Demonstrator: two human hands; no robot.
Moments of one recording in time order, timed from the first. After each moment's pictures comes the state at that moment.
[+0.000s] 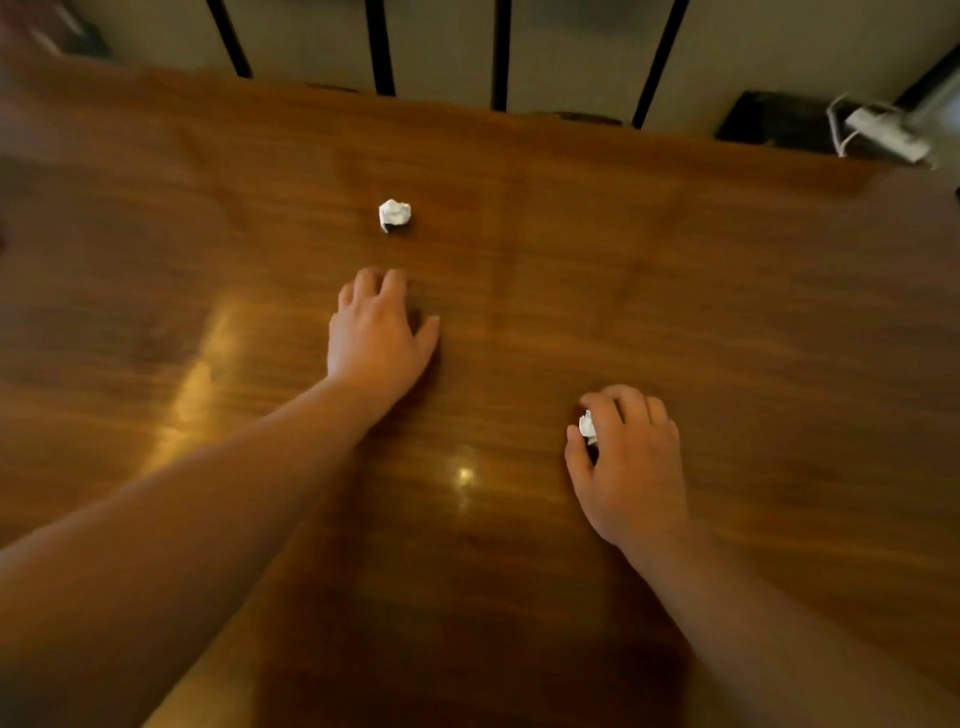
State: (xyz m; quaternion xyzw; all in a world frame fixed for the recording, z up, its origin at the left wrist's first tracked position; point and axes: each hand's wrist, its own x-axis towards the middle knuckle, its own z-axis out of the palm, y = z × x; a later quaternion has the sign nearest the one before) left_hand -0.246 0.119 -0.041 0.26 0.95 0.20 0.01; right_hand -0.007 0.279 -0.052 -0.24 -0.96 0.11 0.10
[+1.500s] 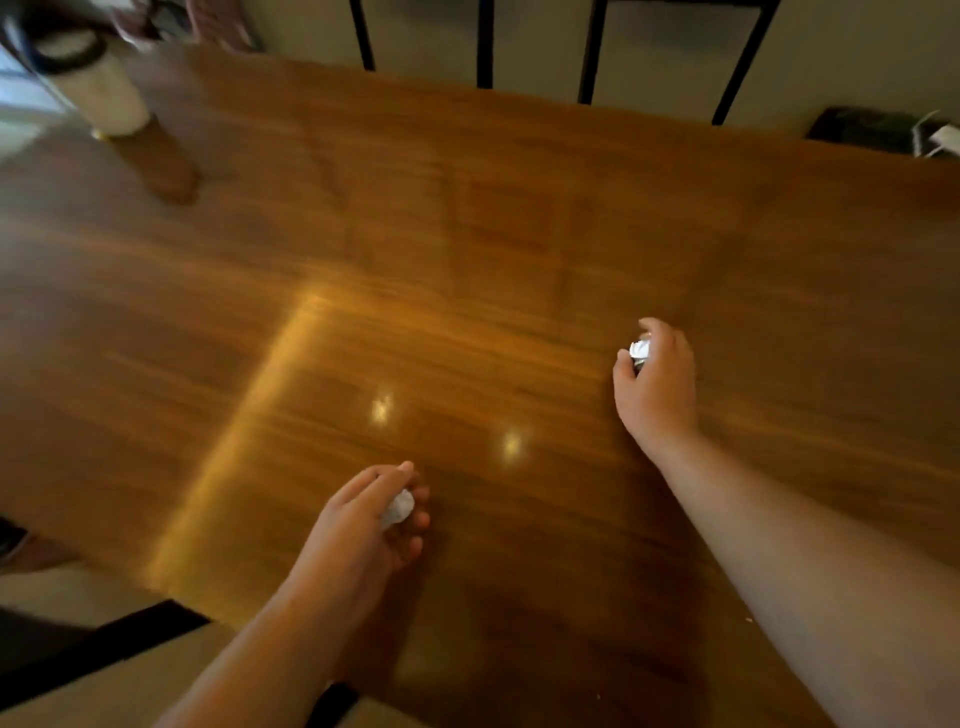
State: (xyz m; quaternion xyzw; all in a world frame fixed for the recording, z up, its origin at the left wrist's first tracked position) left_hand 0.058 -0.085 0.032 -0.20 0.59 0.71 0.32; right_hand 0.036 0.241 -0.028 -0.28 -0.90 0.31 0.16
